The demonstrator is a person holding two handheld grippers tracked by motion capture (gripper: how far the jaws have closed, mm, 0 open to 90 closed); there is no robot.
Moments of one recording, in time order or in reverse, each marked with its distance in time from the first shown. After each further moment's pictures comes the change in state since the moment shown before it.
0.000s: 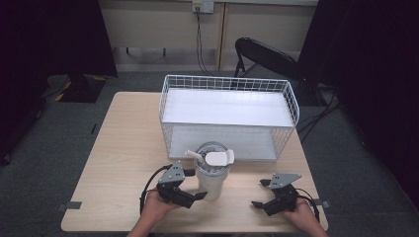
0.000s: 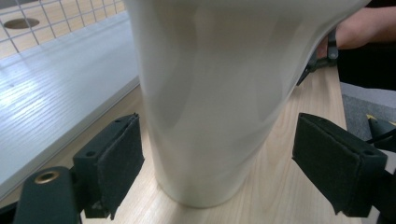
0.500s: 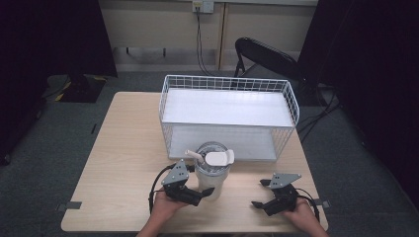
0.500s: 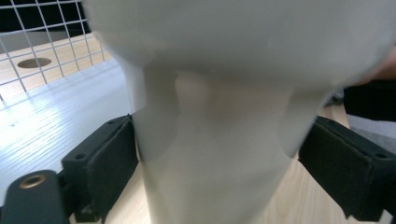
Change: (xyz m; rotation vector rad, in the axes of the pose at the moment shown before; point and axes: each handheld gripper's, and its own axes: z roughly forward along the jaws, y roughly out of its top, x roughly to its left) left arm -0.003 0.002 0.018 -0.152 0.035 -0.001; right arm 0.000 0.000 0.000 0.000 0.002 -0.001
